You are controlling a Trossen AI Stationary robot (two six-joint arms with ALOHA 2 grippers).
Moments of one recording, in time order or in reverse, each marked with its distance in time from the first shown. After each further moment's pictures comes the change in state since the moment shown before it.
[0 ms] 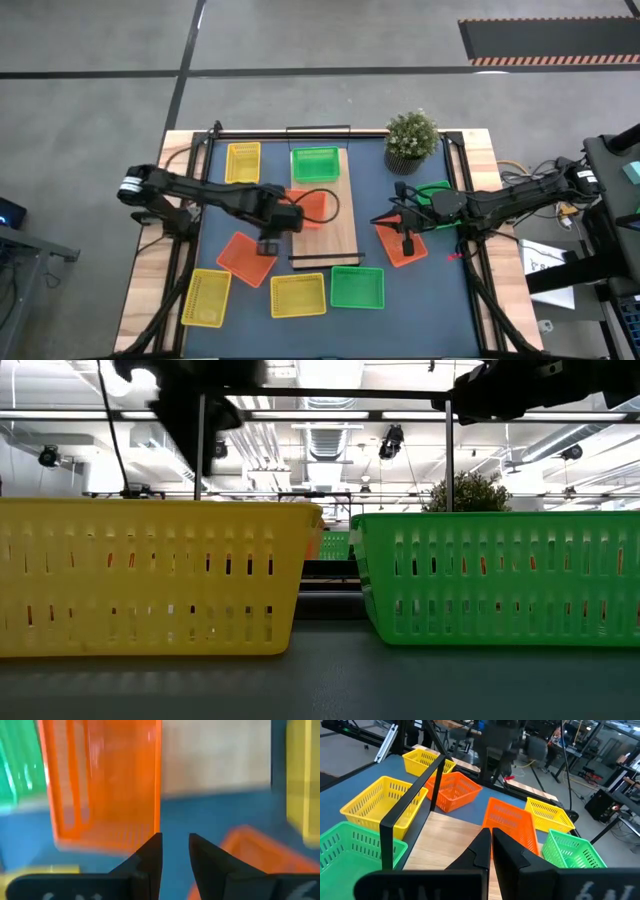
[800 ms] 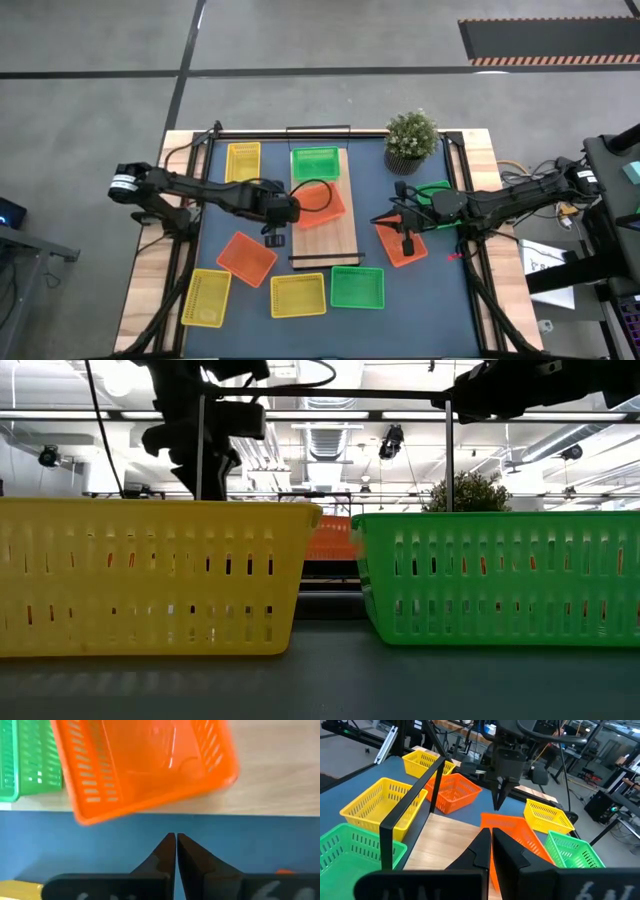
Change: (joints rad) left arm 0.084 -0.077 -0.304 0.396 -0.061 0.002; right arm 0.000 0.000 0.000 0.007 0.000 -0.002
